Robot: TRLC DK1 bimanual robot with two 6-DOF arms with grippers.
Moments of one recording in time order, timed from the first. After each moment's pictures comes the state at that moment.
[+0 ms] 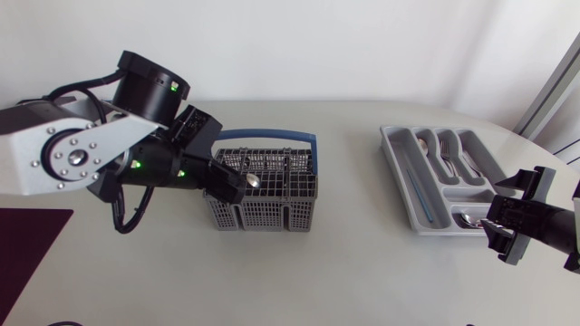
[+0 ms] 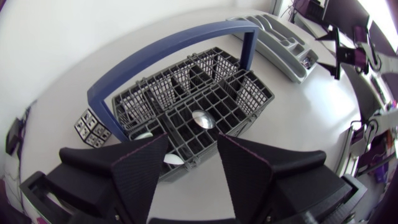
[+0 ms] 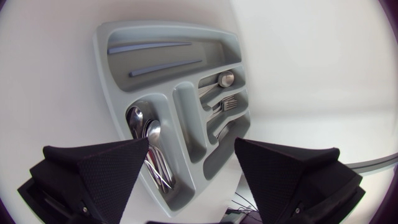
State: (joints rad) left arm -0.52 1.38 0.96 -0.41 0.05 0.08; right arm -0.48 1.27 0.42 0.16 -0.25 -1.59
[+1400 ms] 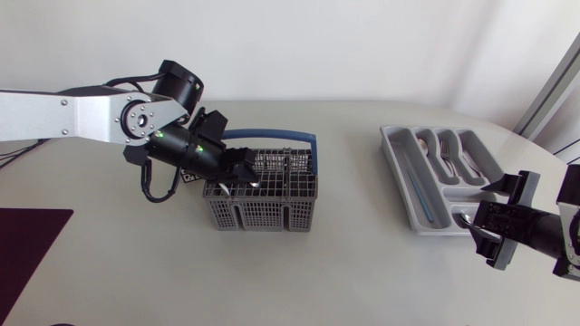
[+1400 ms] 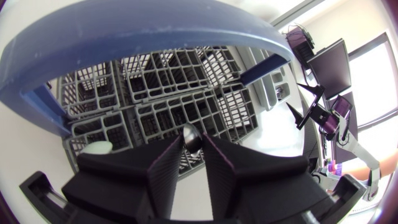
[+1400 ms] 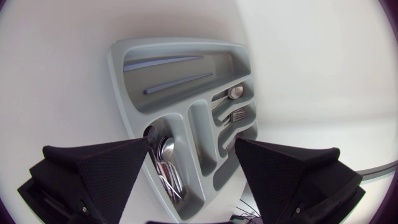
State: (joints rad) left arm -0.37 1.69 1.14 -0.47 0.49 -0.21; right arm -0.39 1.24 0.39 0.14 -0.22 -1.55
